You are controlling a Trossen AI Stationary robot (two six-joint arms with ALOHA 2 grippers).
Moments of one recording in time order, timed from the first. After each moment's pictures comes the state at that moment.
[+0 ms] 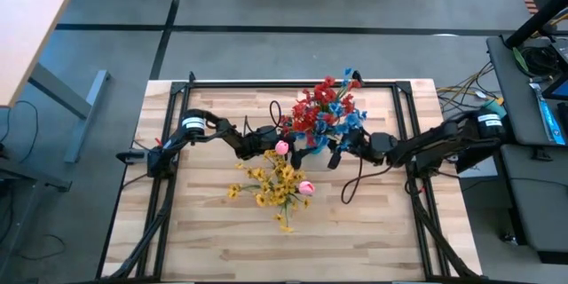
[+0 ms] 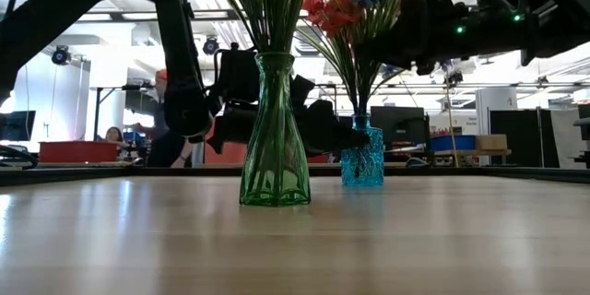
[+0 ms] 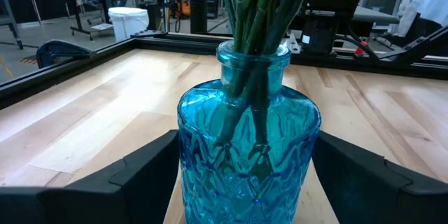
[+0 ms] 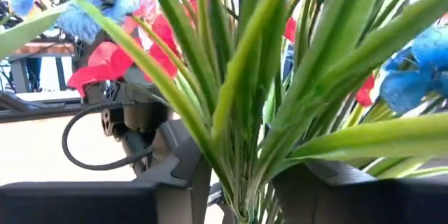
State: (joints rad) left arm 0.18 2.27 0.93 1.26 0.01 -0.05; right arm 0.00 1.41 0.33 1.13 0.45 -0.10
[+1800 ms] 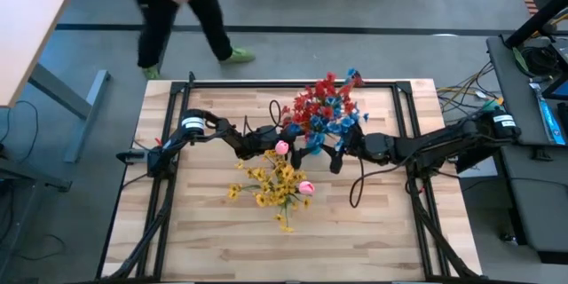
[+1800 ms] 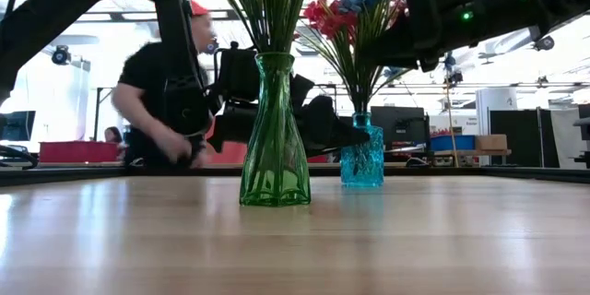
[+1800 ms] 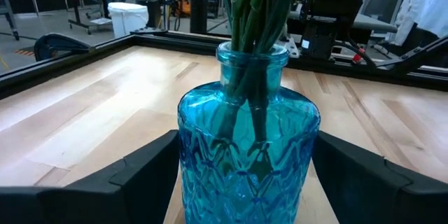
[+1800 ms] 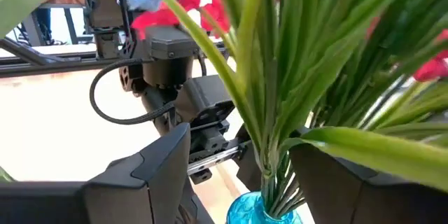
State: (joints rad) left arm 0.18 2.26 0.93 1.26 0.01 -0.10; right arm 0.05 1.25 0.42 0.64 0.45 0.01
